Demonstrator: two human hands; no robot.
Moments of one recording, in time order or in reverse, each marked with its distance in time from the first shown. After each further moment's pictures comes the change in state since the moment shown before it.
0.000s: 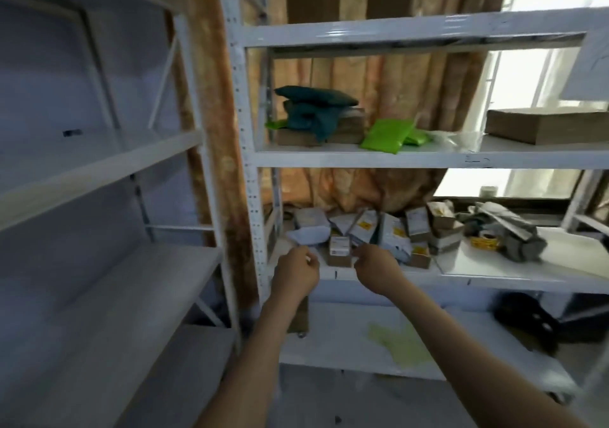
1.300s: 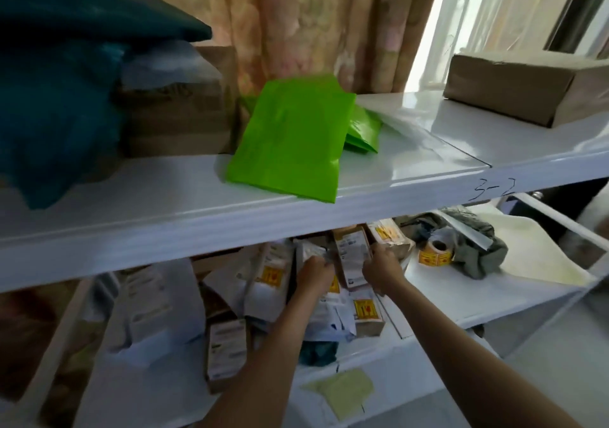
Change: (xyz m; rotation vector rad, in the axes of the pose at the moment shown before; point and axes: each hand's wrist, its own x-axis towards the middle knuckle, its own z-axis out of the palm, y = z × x) left_hand 0.476 0.098 0.413 -0.363 -0.654 -0.124; right_hand 0.448 0.317 -0.049 0.109 0.200 0.676
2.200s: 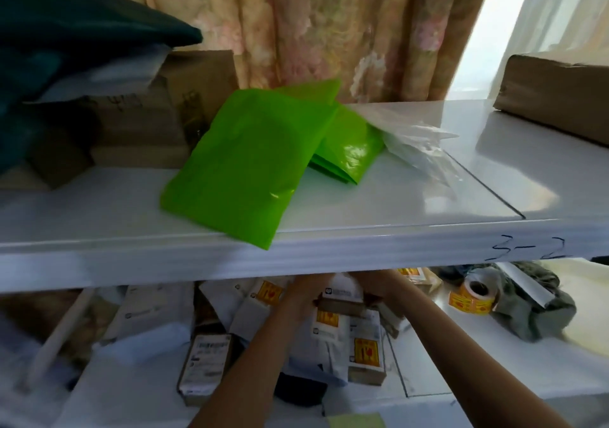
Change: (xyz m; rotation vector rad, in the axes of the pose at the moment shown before) left_hand 0.051 0.015 0.009 -0.403 0.105 -0.159; right_hand 0.092 -0.010 -0.007 0.247 -0.522 -0.116
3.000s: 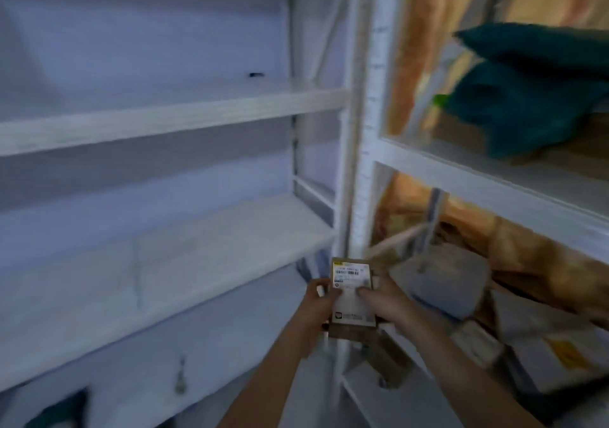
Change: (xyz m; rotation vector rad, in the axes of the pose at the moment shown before) left_hand -0.400 -0.164 -0.246 -0.535 0.938 0.124; right_hand -0.230 -0.106 0.390 -0.350 -0.687 -0.696
